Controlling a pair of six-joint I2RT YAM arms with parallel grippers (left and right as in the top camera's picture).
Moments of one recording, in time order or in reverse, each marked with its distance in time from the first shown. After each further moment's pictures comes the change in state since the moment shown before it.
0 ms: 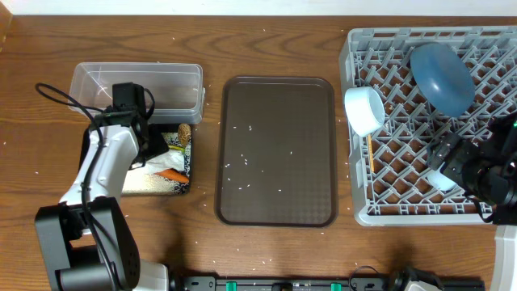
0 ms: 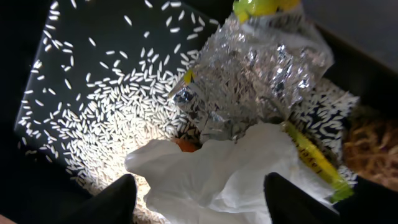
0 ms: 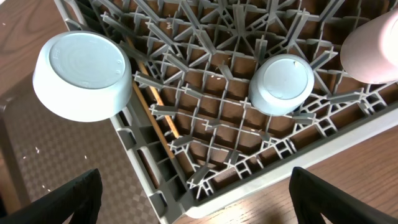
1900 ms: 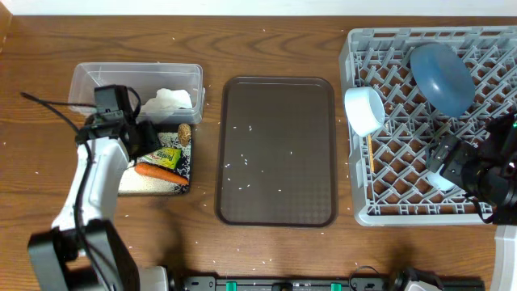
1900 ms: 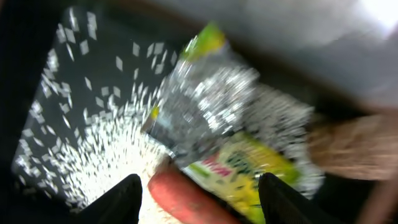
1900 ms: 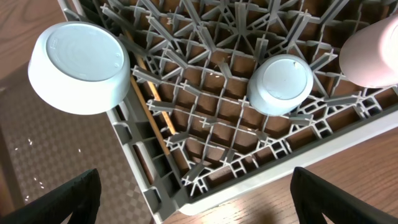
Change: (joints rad) left arm 0.064 -0.093 -0.040 0.090 0.109 0.136; right arm 0.000 0.000 0.000 -0.010 0.000 -0.044
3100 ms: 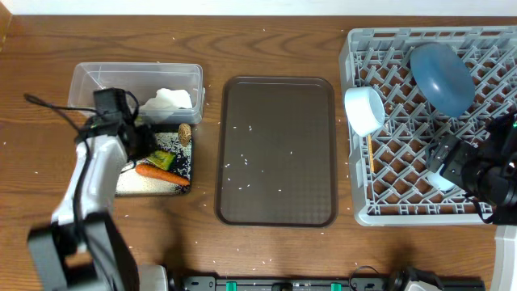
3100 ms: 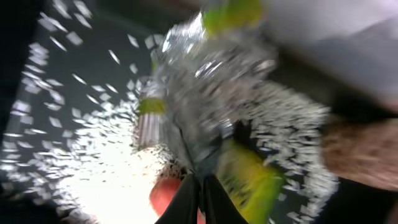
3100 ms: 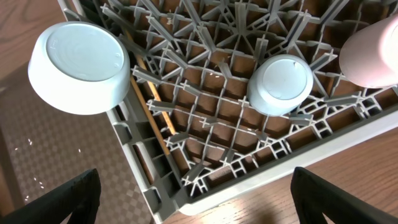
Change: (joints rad) left arm 0.024 0.005 -0.011 0.020 0.029 0.008; right arm 0.000 0.000 0.000 0.000 0.000 0.000
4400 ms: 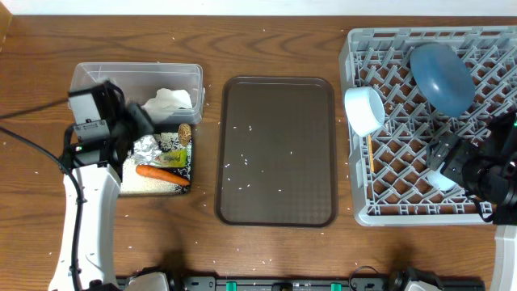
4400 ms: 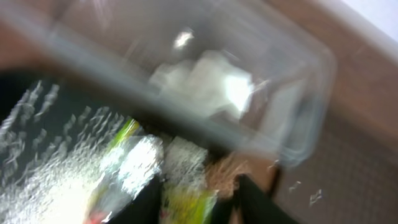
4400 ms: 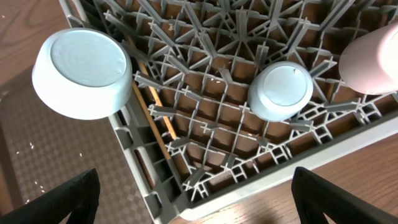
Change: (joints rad) left arm -0.001 -0.235 -0.003 0.066 0.160 -0.135; right arm 0.000 0.000 0.000 0.018 0.000 0.000
